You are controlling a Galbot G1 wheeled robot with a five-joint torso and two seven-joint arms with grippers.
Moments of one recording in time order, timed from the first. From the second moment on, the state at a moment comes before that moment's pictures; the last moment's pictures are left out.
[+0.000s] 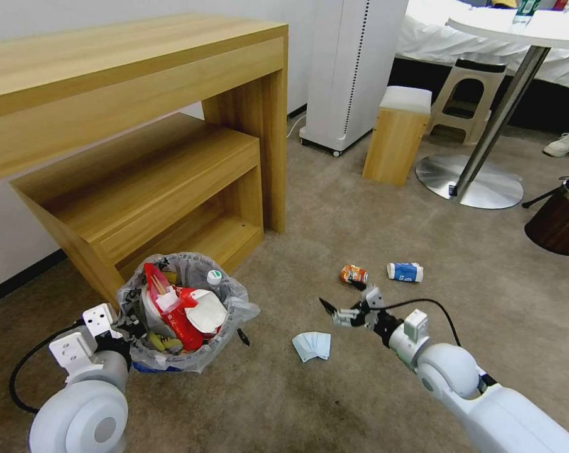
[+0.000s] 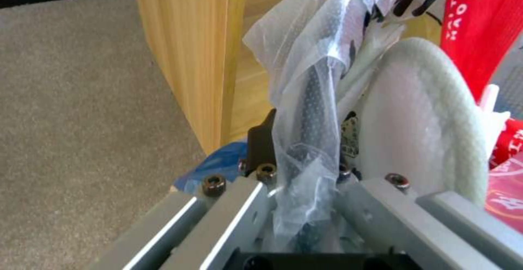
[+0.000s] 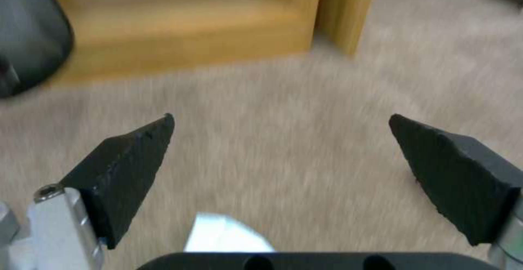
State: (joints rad) left arm 1.54 -1.26 -0.65 -2.36 -0.79 0.62 -0.70; right arm -1.11 0.90 0.08 1.61 0.46 -0.01 -0.25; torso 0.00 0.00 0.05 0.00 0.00
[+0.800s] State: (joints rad) left arm 1.57 -1.26 -0.65 -2.37 -0.77 0.61 -0.70; right arm -0.93 1.13 0.00 1.17 0.11 0.02 -0.54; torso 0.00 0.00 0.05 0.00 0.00
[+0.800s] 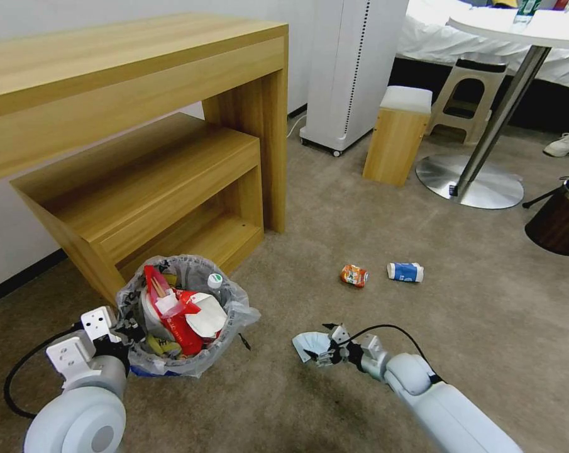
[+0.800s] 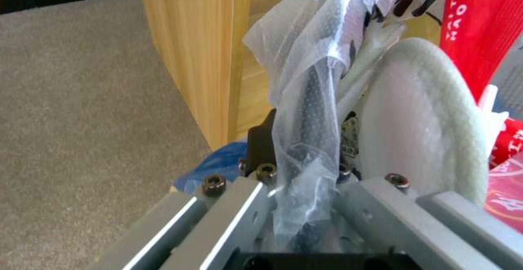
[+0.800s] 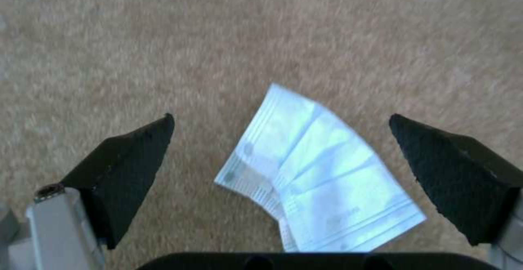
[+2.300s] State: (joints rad) left arm 1.58 -1.28 -0.65 -2.37 -0.75 0.61 -0.70; right arm -0.86 1.26 0.01 0.96 -0.03 0.06 -0.57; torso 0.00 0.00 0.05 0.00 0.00
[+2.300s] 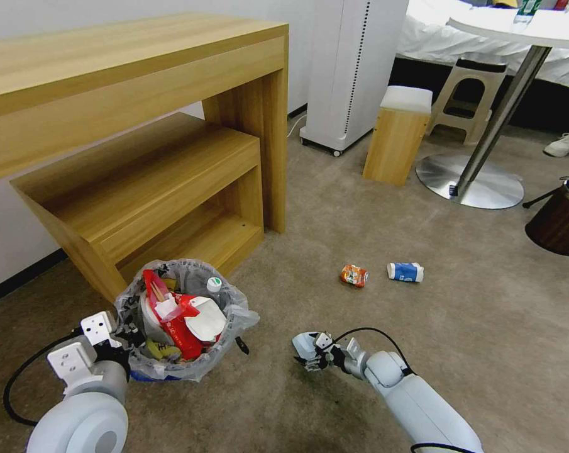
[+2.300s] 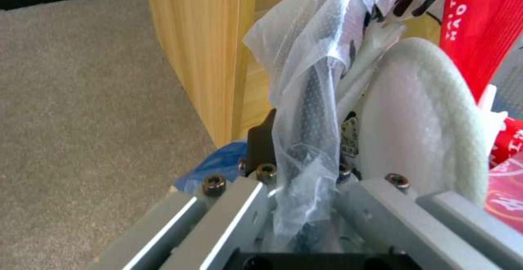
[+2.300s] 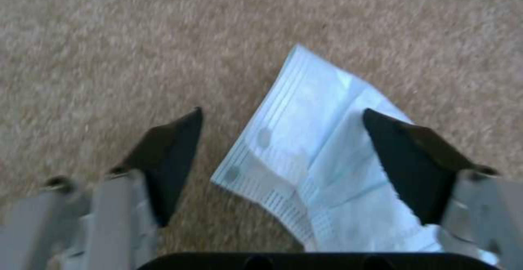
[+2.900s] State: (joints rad) left arm 1.59 -1.29 -0.65 -2.37 -0.74 0.61 -0.70; right arm -0.86 1.22 0.02 0.98 -0.01 0.09 -0.54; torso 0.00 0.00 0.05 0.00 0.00
